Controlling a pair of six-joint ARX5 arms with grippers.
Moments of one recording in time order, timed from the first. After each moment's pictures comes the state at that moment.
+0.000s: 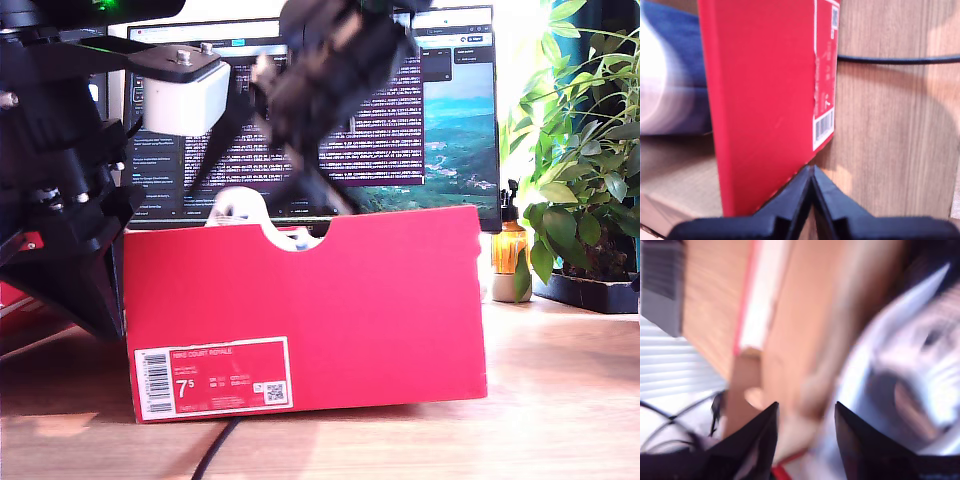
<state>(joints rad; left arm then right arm) -0.91 1.29 0.74 -0.58 -0.30 0.69 0.68 1.92 1.65 -0.69 -0.56 0.44</state>
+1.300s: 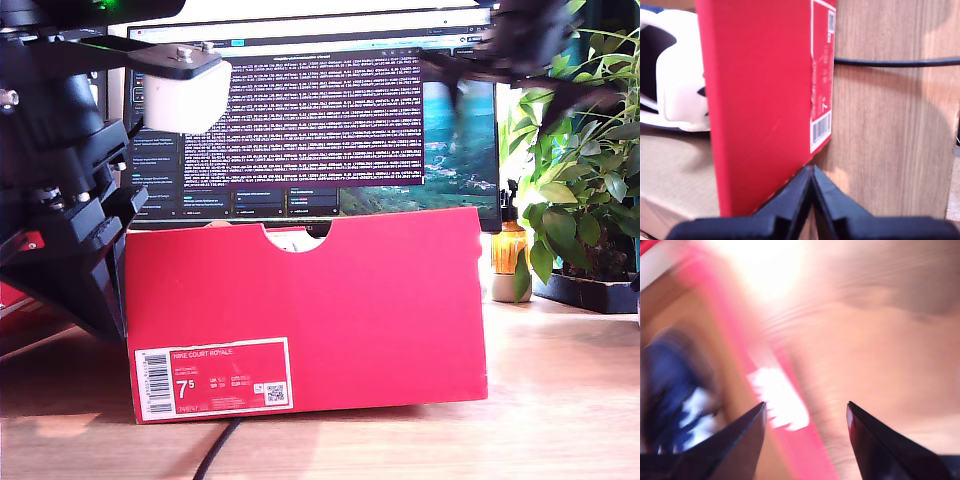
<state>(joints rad) -0.91 1.29 0.74 -0.58 -0.29 0.69 0.31 1.74 1.70 -1.21 0.03 0.81</state>
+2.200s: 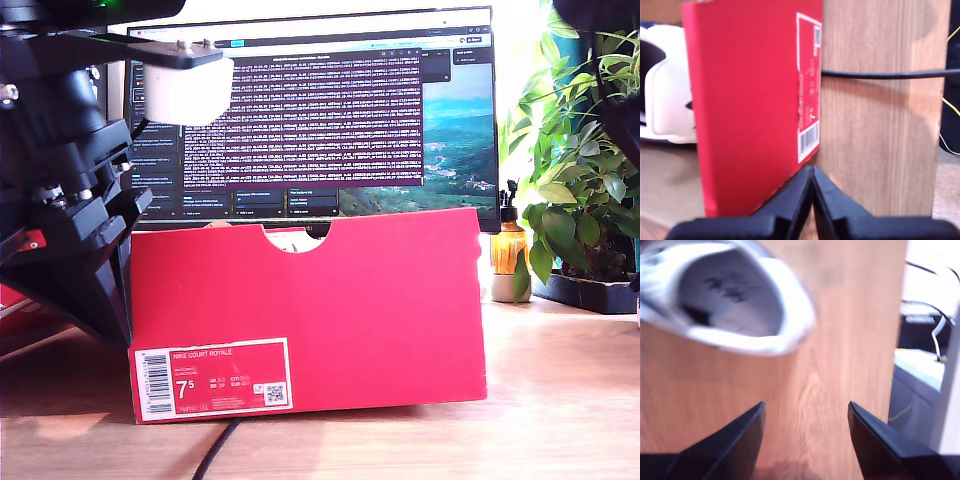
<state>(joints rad) -0.91 1.29 0.74 -0.58 -0.24 0.69 0.21 1.53 1.31 -1.37 0.10 1.77</state>
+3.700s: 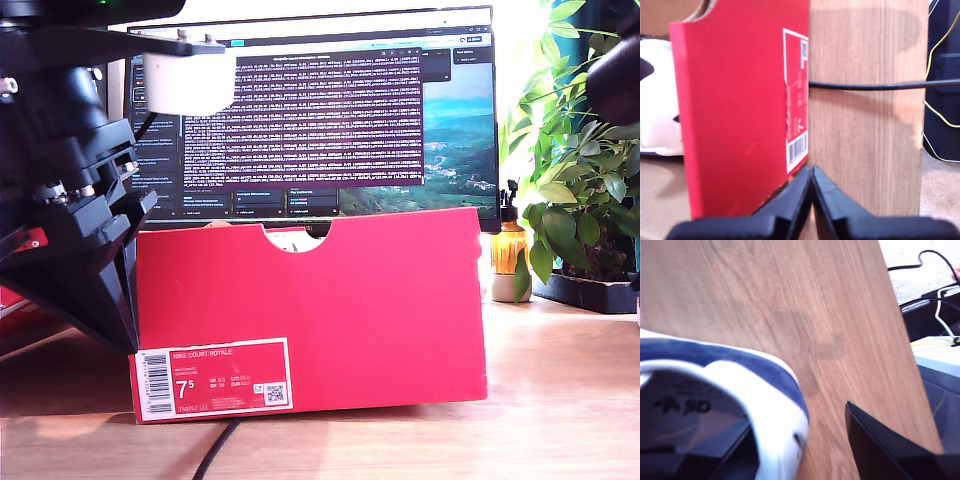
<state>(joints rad) -0.91 1.29 0.74 -0.58 -0.18 0.69 0.09 1.62 1.09 -1.15 0.14 1.99</state>
